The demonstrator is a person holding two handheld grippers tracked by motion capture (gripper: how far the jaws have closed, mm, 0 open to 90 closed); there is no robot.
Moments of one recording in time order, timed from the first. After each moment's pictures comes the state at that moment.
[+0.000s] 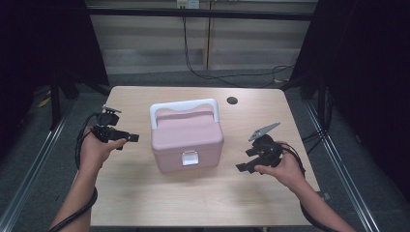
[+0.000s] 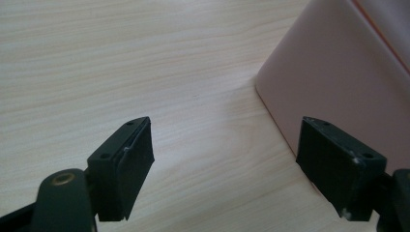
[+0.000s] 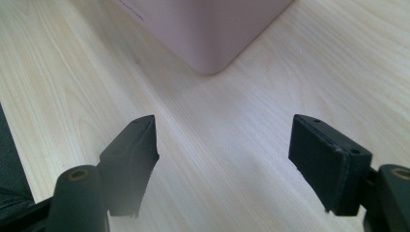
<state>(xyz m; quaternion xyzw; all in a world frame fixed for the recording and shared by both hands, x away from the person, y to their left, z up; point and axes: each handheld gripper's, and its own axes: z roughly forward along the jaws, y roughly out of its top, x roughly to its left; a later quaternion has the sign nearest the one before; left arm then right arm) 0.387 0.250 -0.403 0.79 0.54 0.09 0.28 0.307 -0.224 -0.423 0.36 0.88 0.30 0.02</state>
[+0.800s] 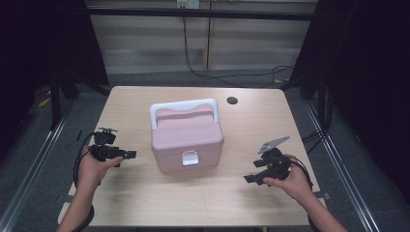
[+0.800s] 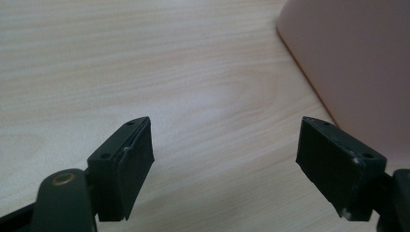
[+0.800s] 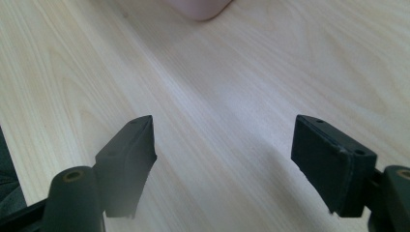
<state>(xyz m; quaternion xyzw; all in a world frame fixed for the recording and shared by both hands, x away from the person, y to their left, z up) 0.362 0.272 -0.460 0.78 0.54 0.07 0.30 0.284 -0.250 -0.457 0.37 0.87 0.31 0.02</state>
